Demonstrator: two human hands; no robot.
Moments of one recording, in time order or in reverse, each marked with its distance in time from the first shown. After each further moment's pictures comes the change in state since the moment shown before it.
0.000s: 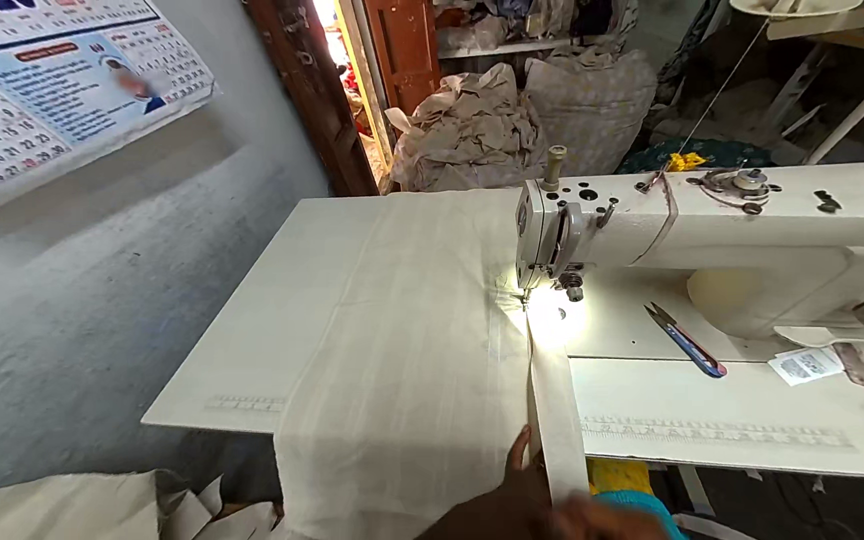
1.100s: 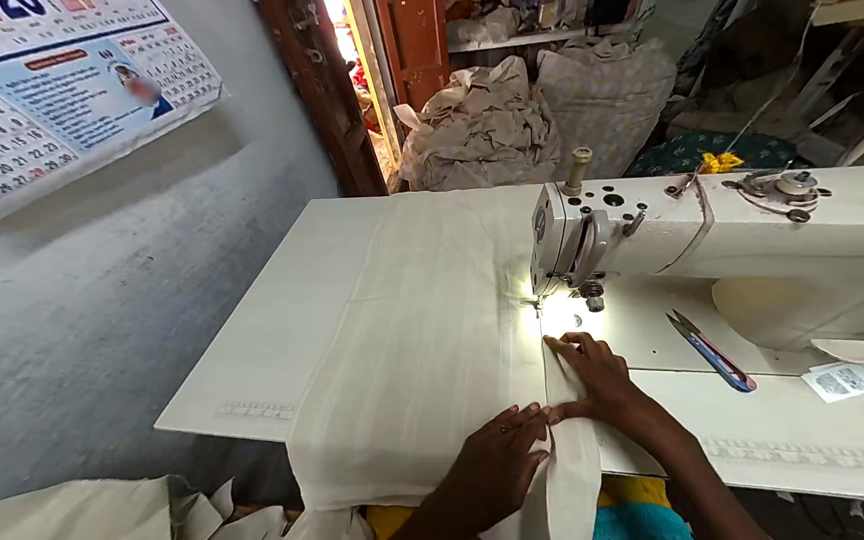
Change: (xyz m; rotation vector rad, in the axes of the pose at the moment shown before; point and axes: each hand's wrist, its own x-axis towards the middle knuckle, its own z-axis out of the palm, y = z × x) left_hand 0.013 -0.089 -0.008 0.423 0.551 0.262; right_hand 0.158 0.104 -0.034 -0.563 0.065 -0.030
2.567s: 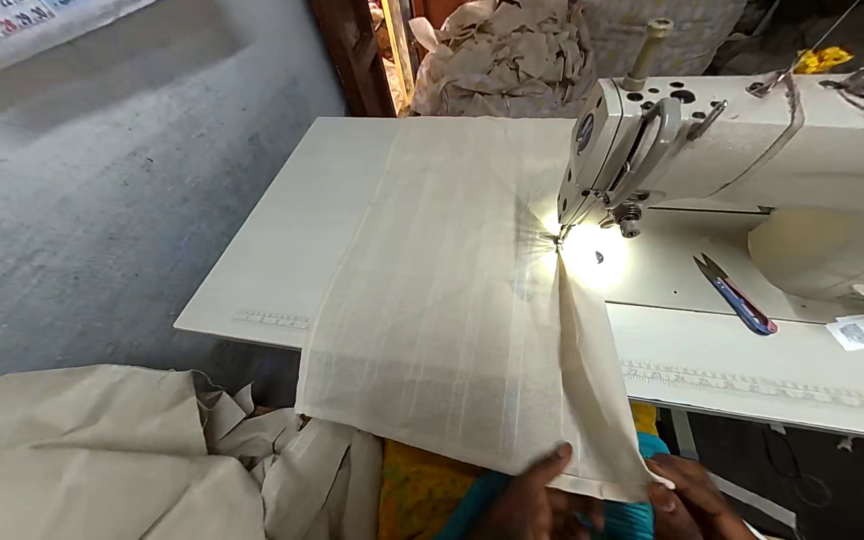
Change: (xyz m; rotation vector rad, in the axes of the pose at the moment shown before) left_hand -0.050 0.132 0.003 -1.664 -0.012 -1.253; right_hand -0.191 -0.097 0.014 1.207 0.556 0.117
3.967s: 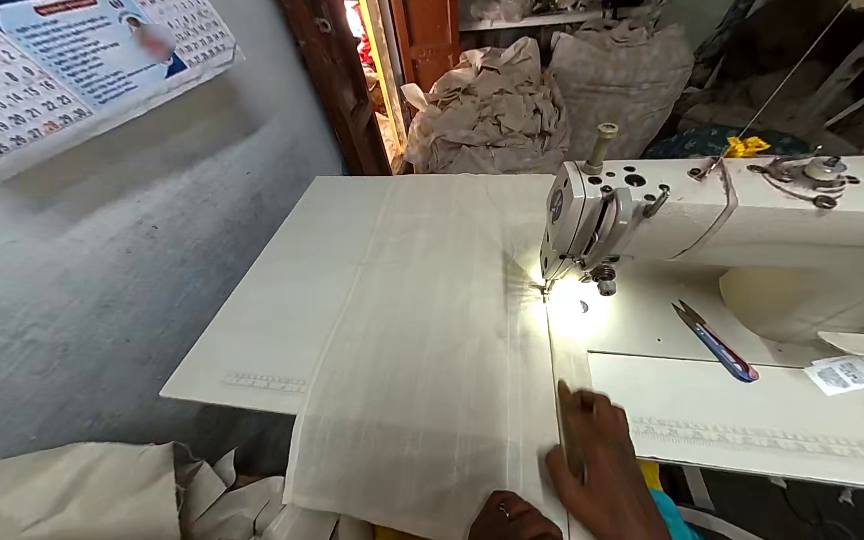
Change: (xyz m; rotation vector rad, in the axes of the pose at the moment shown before) left_hand 0.016 0.013 -0.037 1.378 0.149 1.243; right_hand 0.094 0.064 0.026 -1.117 -0.234 -0.189
